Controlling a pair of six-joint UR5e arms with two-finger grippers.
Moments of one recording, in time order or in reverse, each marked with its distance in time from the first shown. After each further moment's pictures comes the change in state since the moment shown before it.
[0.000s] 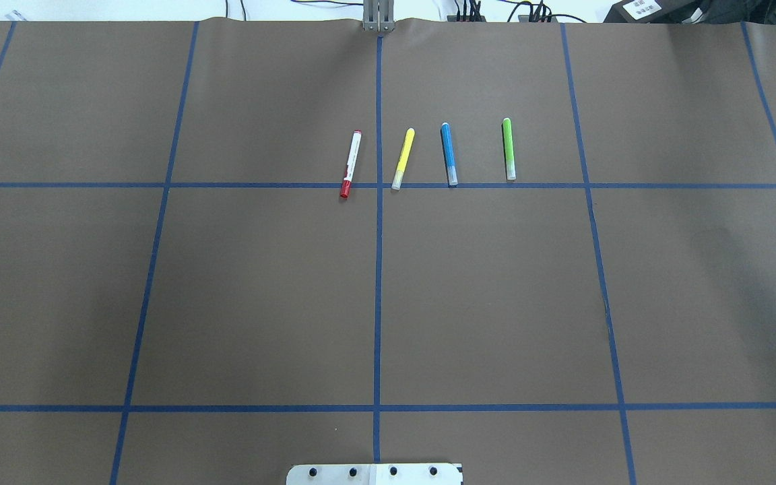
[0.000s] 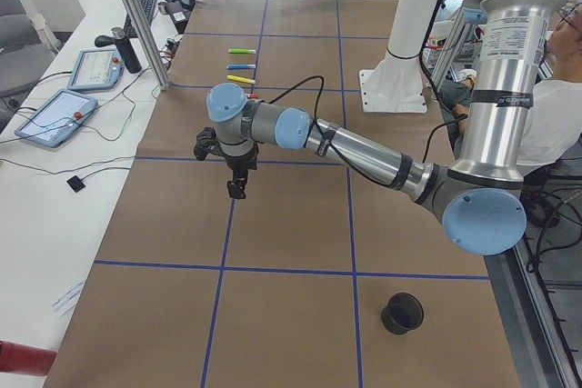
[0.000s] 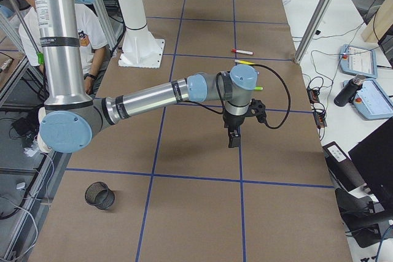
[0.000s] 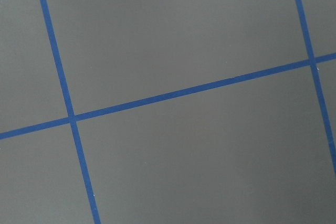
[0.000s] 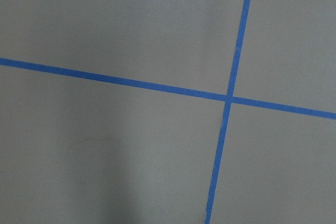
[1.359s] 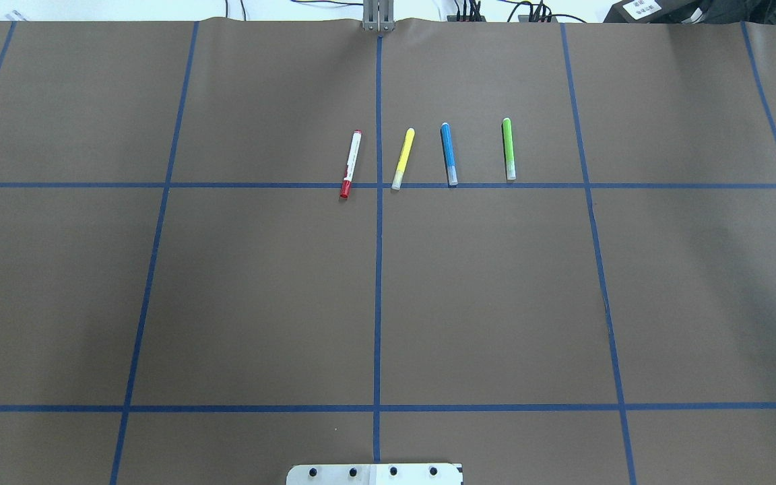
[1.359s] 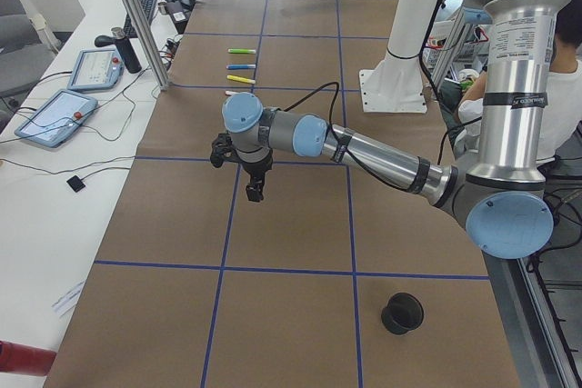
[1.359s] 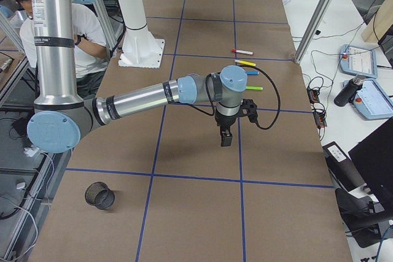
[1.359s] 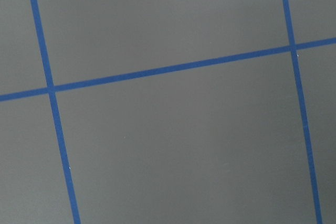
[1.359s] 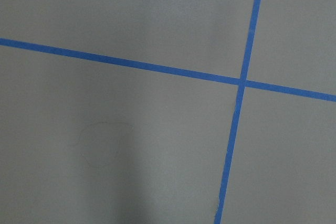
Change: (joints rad) left arm 0.004 0.090 -0.058 -0.016 -0.073 -0.045; right arm -0.002 -0.042 0.052 0.030 0.044 0.010
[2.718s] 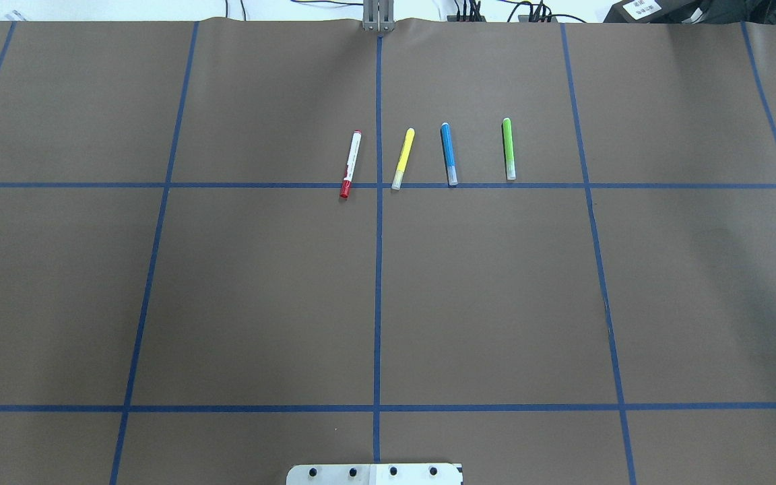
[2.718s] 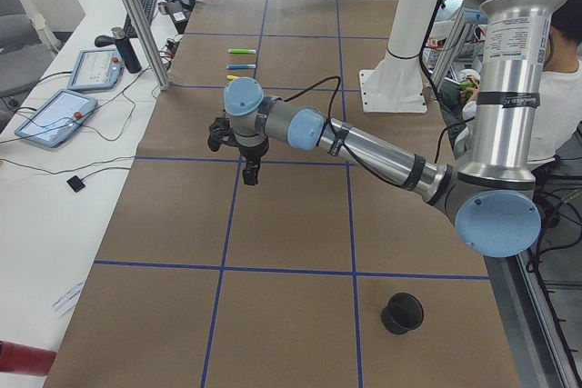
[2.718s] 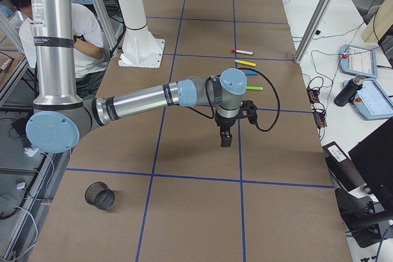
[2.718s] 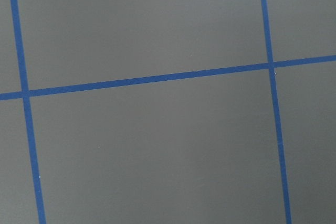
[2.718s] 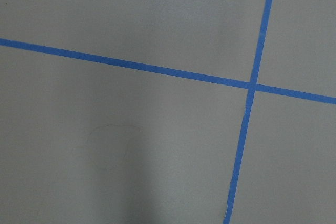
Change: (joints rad) left arm 0.032 -0.027 -0.028 -0.105 -0.010 -0.150; right arm 0.001 -0.006 -0.022 0.026 0.029 -0.001
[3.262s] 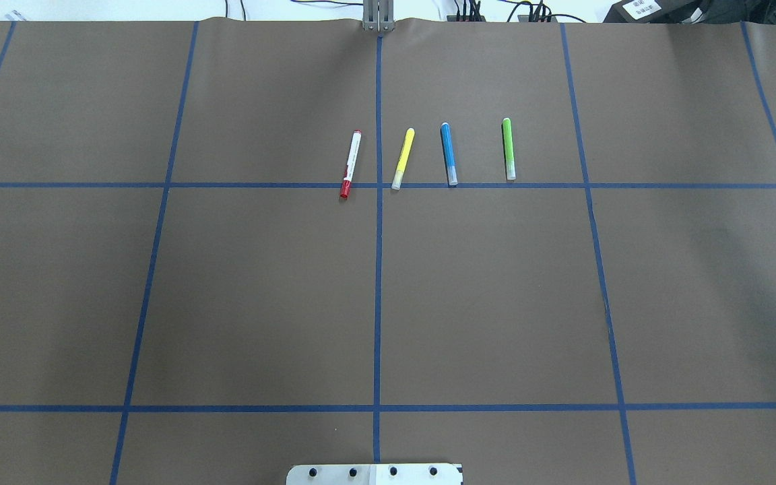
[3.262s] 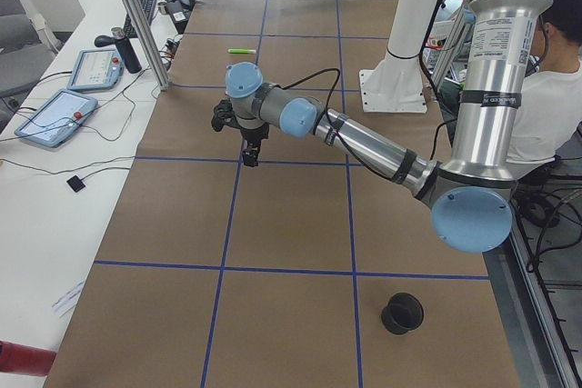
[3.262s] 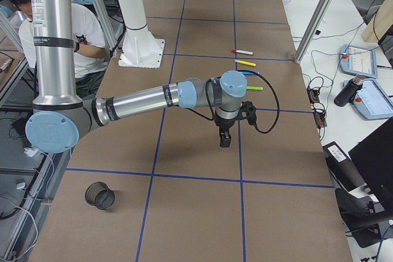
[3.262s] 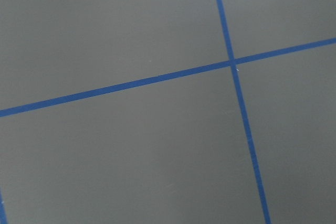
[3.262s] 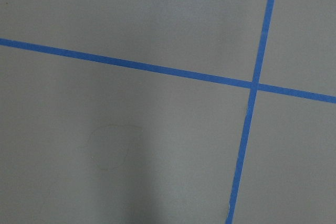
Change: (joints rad) left arm 0.140 -0.101 0.009 -0.037 0.041 -0.082; right arm 0.000 -0.004 -0.007 0.001 0.035 -0.006
